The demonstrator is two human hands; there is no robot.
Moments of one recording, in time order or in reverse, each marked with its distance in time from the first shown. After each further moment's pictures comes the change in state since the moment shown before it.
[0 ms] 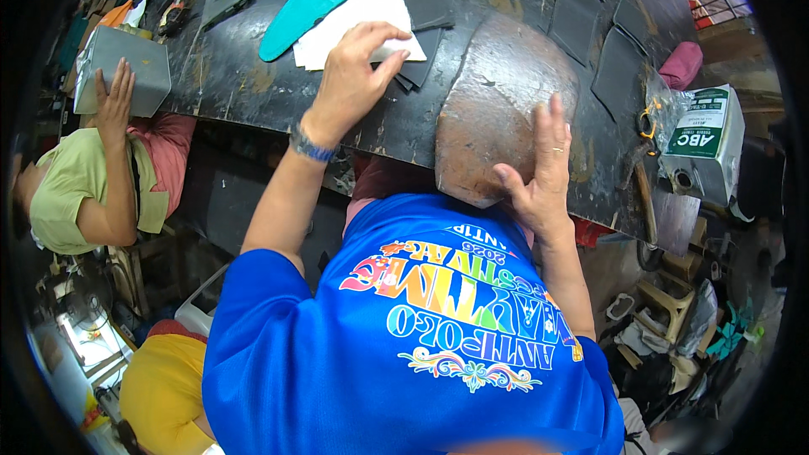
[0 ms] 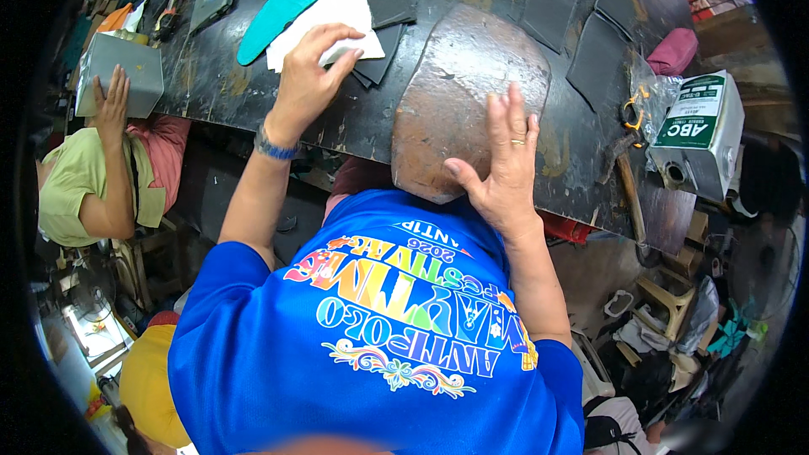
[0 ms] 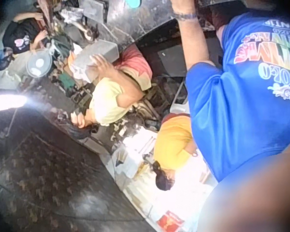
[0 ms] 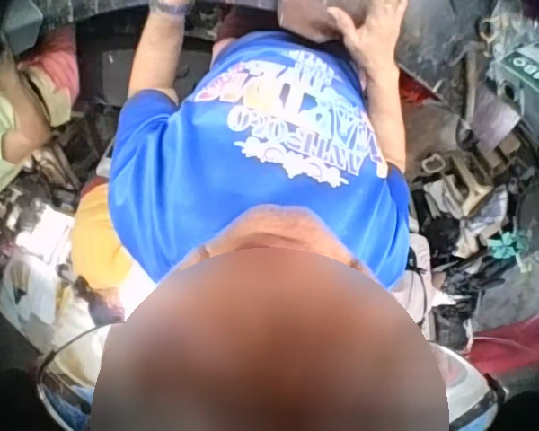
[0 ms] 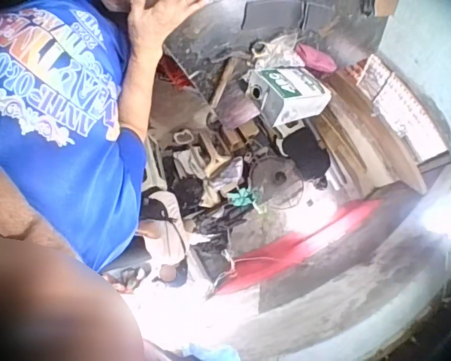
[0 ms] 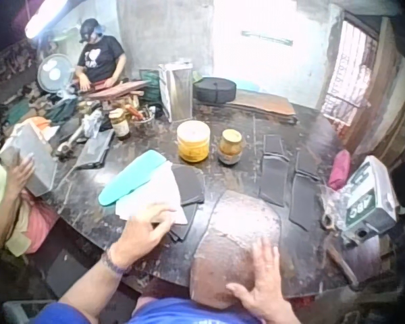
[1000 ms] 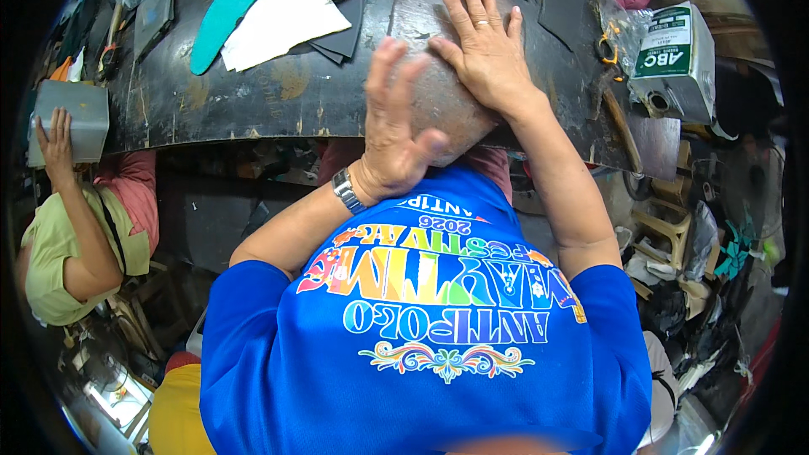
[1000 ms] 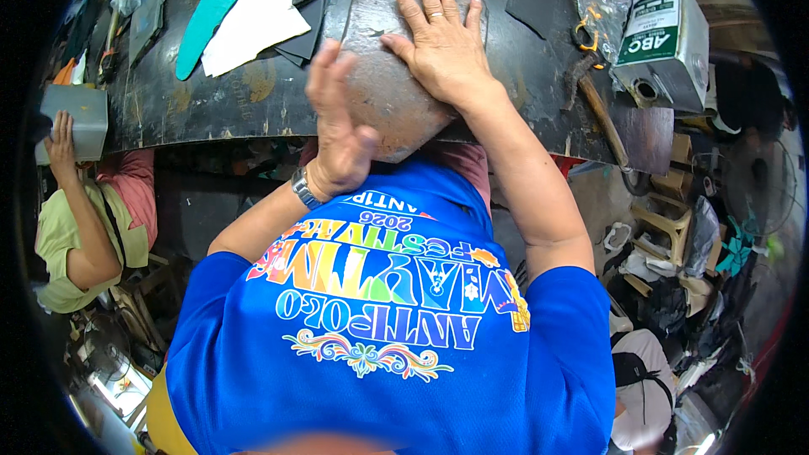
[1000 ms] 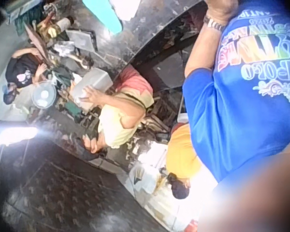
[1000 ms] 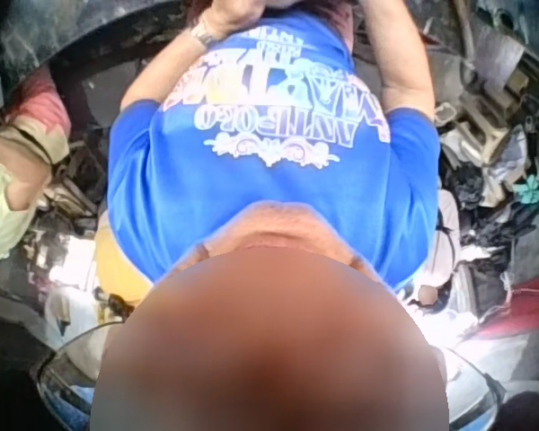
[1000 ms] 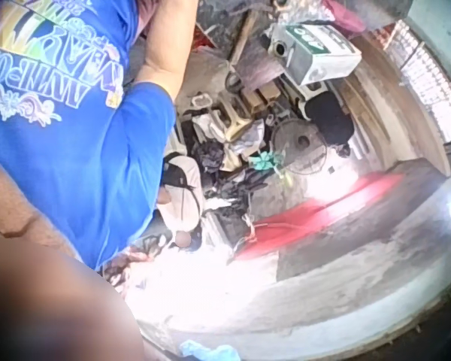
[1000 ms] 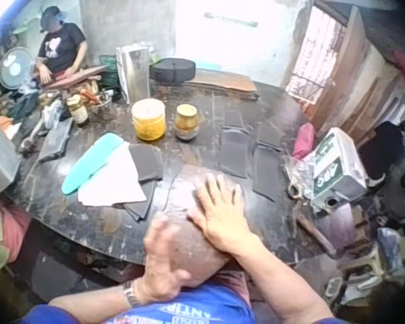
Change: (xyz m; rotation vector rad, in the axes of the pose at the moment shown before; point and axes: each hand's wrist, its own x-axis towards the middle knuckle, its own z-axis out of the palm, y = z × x) left_hand -0.067 0.104 0.073 -0.414 0.058 0.087; right_hand 0.069 0.035 0.025 -0.572 -0.146 0.047
